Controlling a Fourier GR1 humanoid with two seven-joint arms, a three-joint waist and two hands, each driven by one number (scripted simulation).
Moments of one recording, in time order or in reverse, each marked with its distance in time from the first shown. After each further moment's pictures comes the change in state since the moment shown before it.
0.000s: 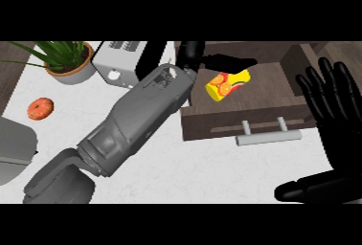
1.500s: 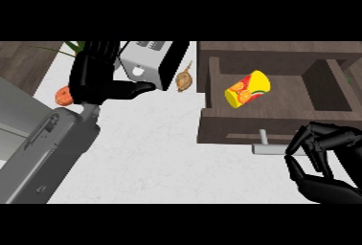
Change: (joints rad) left arm 0.657 0.401 0.186 -0.846 0.121 -0.038 0.110; right arm 0.112 -0.186 0.034 -0.033 0.242 0.173 0.008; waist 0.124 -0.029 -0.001
